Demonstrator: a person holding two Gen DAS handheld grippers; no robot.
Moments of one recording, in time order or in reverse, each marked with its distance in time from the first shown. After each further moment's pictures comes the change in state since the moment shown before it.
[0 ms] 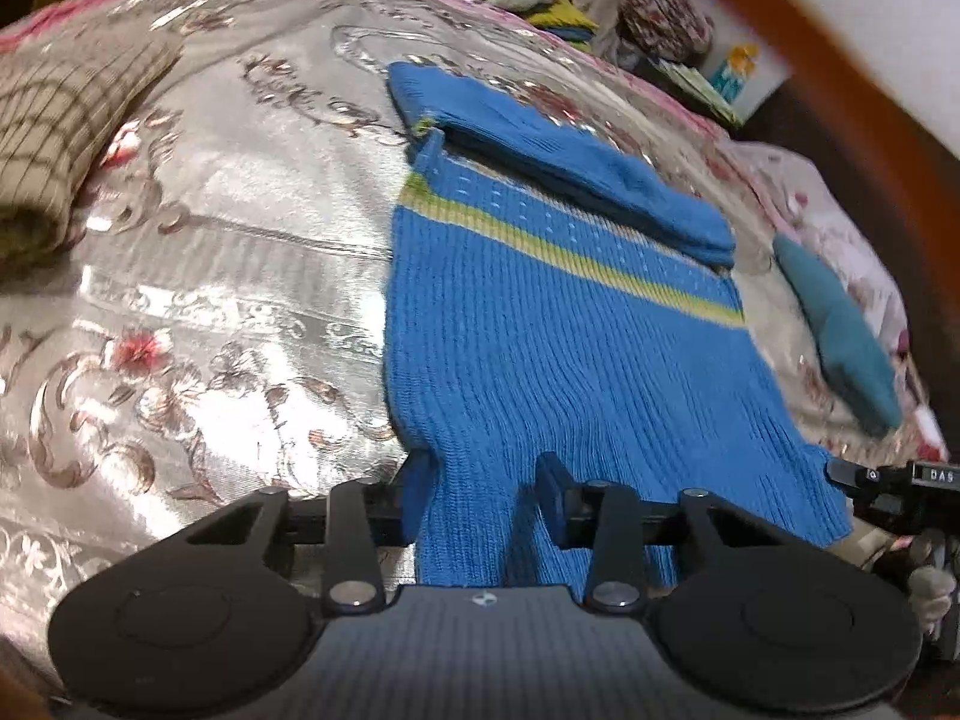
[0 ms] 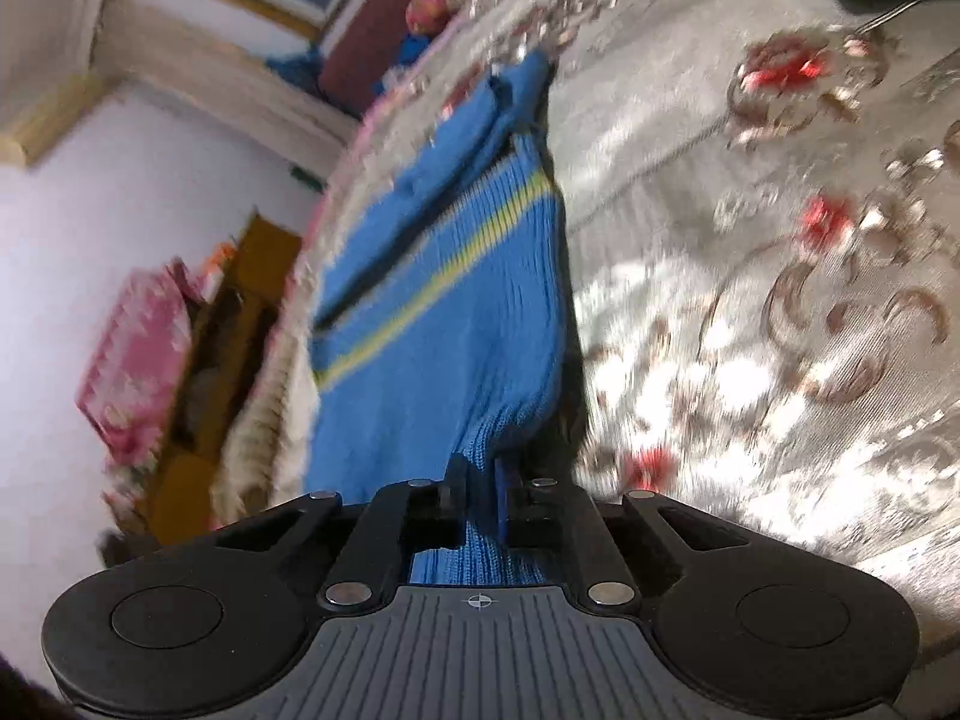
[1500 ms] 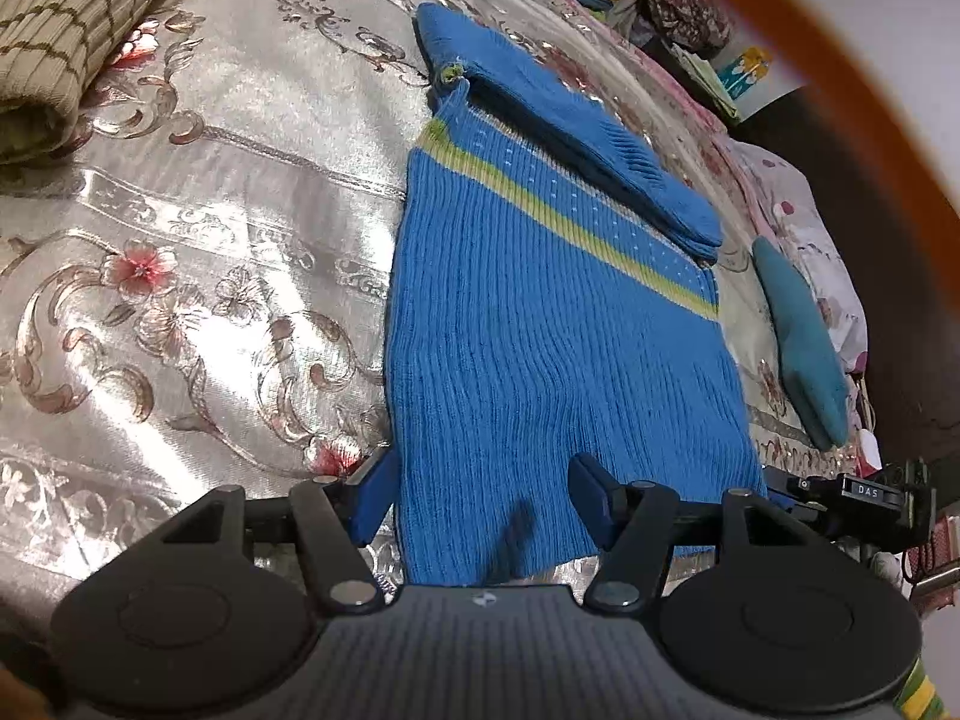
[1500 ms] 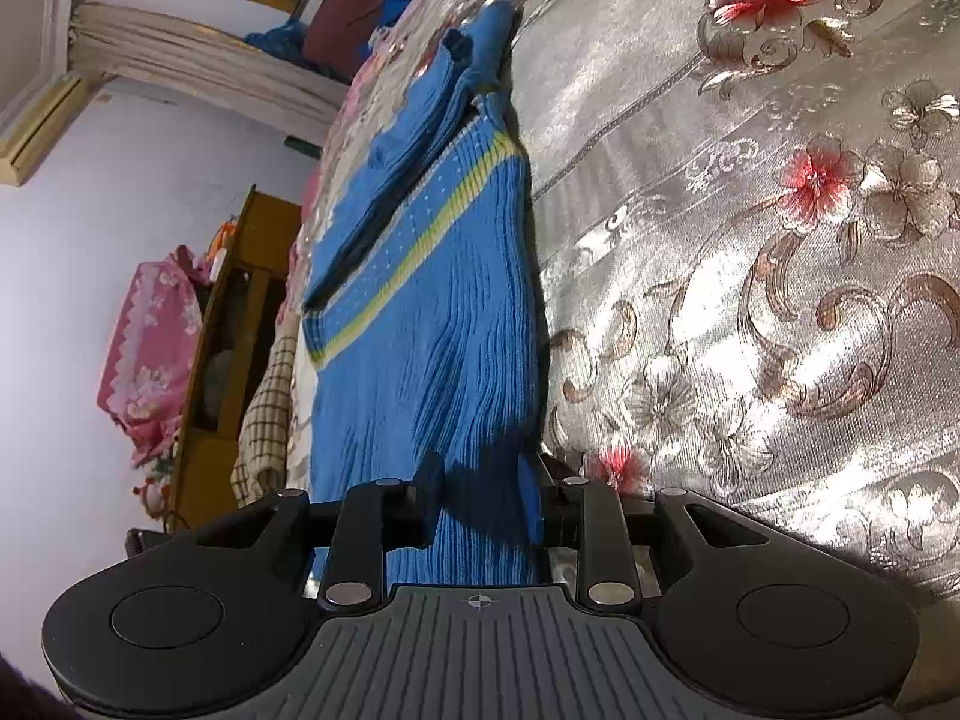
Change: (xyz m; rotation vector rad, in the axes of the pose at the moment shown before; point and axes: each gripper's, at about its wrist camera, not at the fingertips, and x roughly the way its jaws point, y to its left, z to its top) left arm -0.001 0.018 0.004 -0.137 0.125 -0.104; right arm 0.014 -0.020 0.008 0.053 0.171 0.026
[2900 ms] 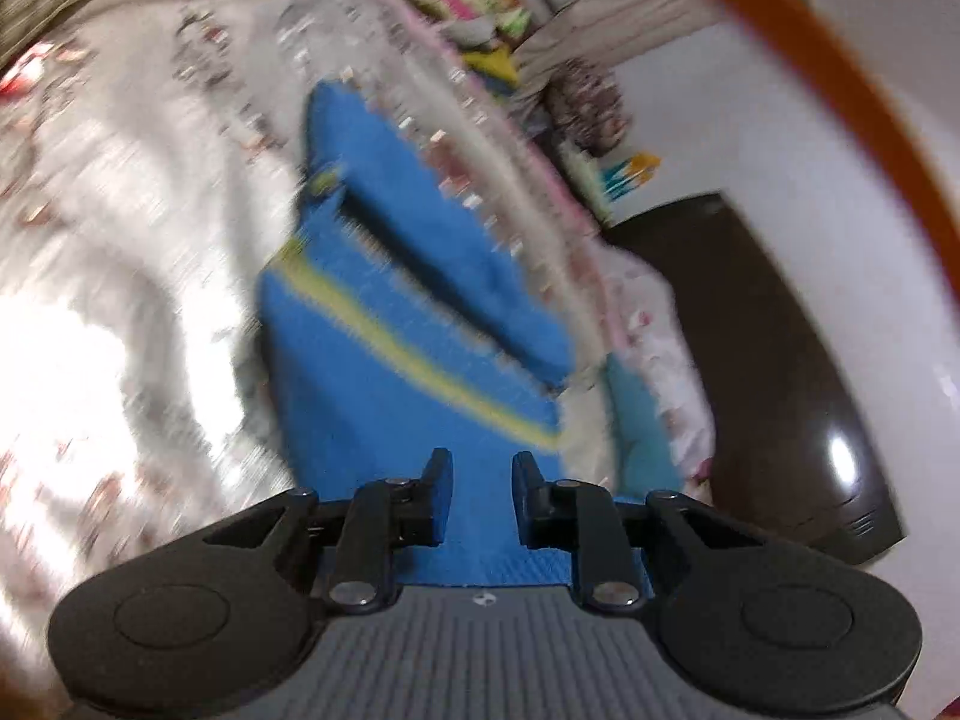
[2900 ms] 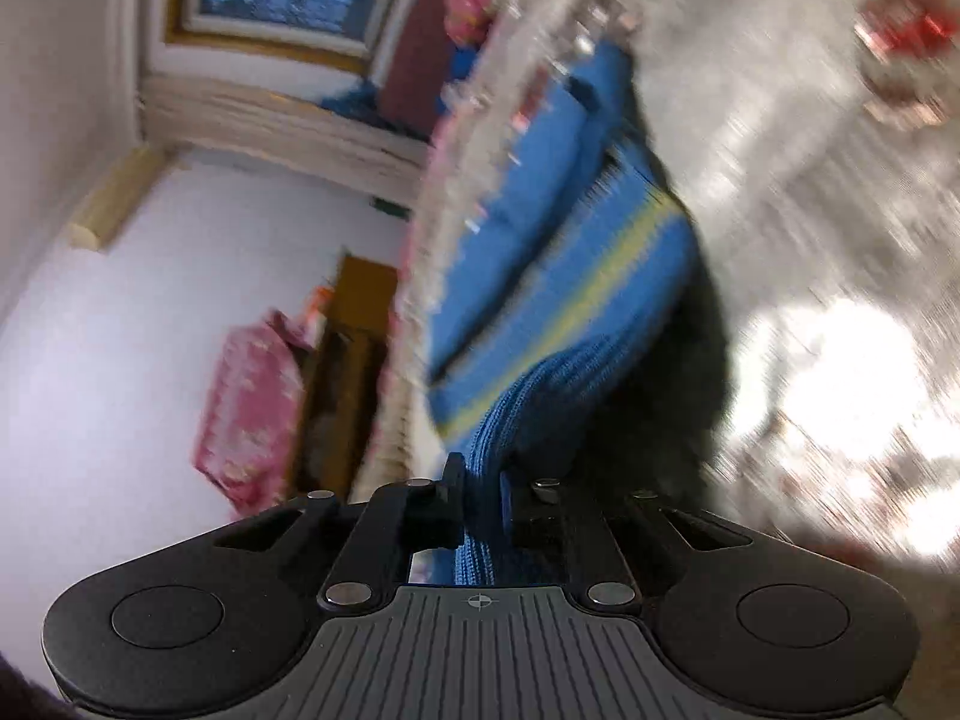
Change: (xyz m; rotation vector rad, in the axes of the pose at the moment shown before) left arm 0.006 0.005 0.050 -0.110 -0.171 -0.383; right arm 0.020 0.050 0.026 0.052 -0.162 0.252
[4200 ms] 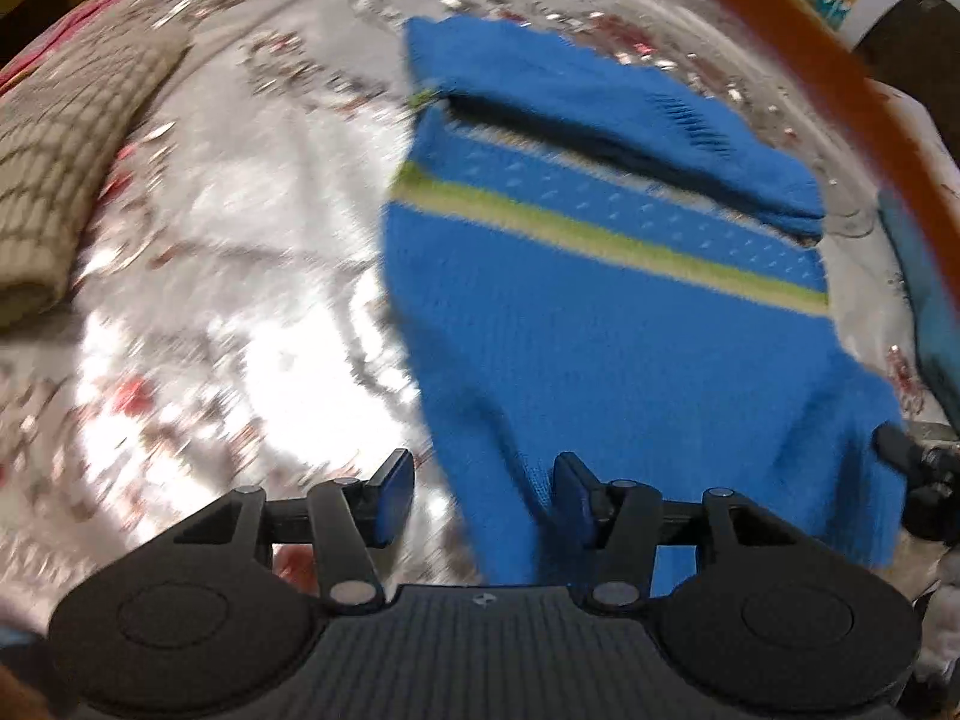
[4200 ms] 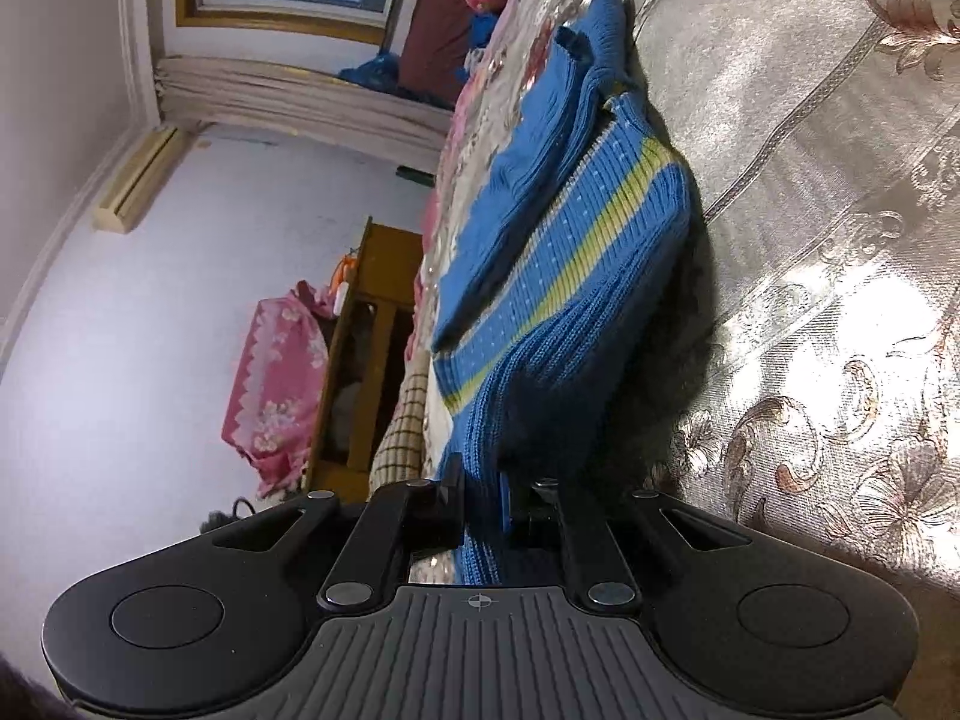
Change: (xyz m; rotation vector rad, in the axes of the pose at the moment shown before) left arm 0.051 -0.060 -0.030 0.224 0.208 0.765; right arm 0.010 -0.038 -0.008 0.017 0.110 0.038
